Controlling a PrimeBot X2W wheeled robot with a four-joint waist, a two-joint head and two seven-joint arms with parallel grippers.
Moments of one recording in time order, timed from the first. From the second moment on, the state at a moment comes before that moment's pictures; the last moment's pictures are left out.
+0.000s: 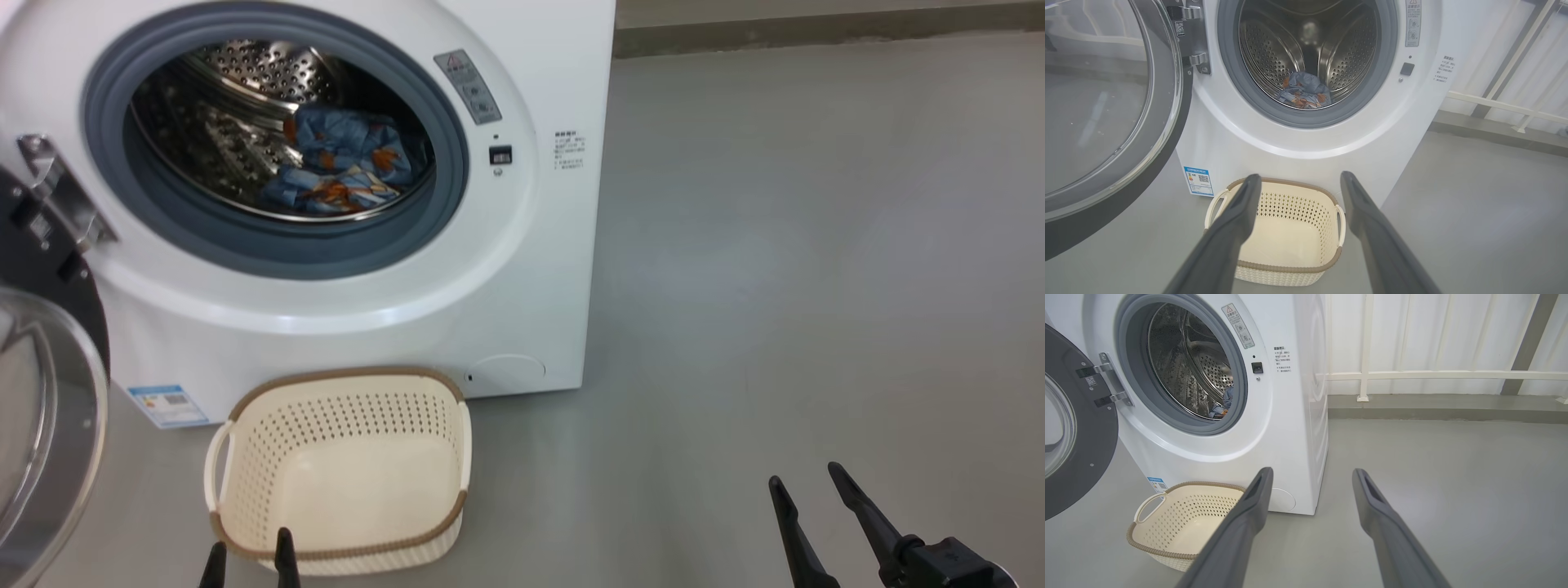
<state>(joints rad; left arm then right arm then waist) 0.23 0.04 -0.09 0.01 -0.31 0.09 -0.26 0.15 -0.10 0.04 0.04 0.17 0.13 -0.25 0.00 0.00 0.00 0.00</state>
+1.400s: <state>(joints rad) 0.22 0.04 -0.10 -0.02 -0.30 0.10 -0.26 0.14 -0.12 0.08 0.05 0.17 0.13 -0.25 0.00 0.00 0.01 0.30</state>
